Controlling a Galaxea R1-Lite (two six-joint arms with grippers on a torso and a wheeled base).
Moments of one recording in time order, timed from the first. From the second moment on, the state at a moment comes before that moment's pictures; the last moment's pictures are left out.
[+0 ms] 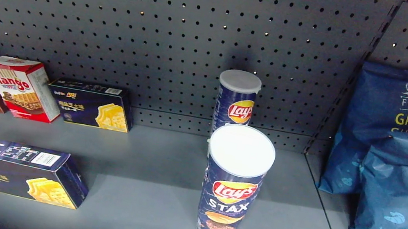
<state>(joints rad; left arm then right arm) -0.25 0.15 -0.08 -0.03 0.02 0.25 0.00 0.00 0.00 0.00 0.03 0.00</state>
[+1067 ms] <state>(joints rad) 0.00 0.00 0.00 -0.06 -0.22 0.06 0.00 0.00 0.00 0.00 0.03 0.00</state>
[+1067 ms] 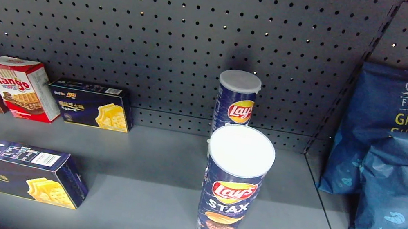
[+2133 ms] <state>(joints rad) 0.00 0.00 0.00 0.00 -0.15 0.06 0.00 0.00 0.00 0.00 0.02 0.04</state>
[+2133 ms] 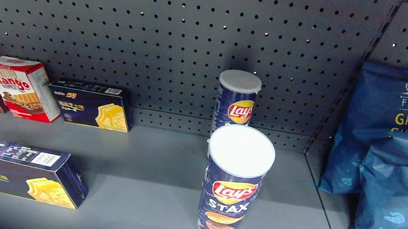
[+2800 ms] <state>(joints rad) 0.00 0.00 0.00 0.00 -0.16 0.08 0.00 0.00 0.00 0.00 0.06 0.00</state>
